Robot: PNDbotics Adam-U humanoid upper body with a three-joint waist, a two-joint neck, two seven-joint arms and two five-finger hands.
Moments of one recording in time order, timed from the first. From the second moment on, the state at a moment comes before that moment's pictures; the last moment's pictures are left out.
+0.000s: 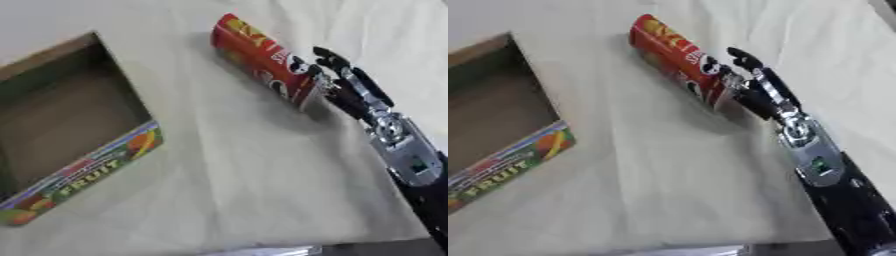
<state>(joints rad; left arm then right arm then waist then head) -0.10 0.33 0.08 -1.97 -0.05 0.27 0.56 -0.28 -0.50 0.04 -1.63 0.20 -0.01 0.01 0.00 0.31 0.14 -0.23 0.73</state>
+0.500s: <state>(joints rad) -0.10 0.33 0.08 -1.97 -0.05 0.26 0.56 -0.28 -0.49 0.04 -1.65 0.20 0.00 -0.02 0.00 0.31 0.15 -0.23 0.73</state>
